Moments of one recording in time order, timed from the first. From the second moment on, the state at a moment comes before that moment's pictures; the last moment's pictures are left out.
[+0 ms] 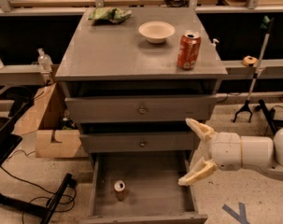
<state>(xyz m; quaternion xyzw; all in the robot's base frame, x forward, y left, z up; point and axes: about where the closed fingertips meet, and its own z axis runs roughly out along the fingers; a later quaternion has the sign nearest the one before) 0.452 -0.127 0.738 -0.52 0.62 0.31 0.50</state>
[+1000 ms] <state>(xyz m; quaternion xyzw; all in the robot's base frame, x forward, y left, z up) 0.513 -0.059 0.600 -0.54 0.58 0.32 0.52</state>
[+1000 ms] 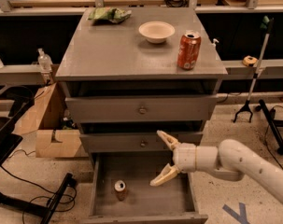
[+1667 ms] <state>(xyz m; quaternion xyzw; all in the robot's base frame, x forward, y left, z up) 0.531 -0.030 0.439 -0.53 0.58 0.37 0.50</state>
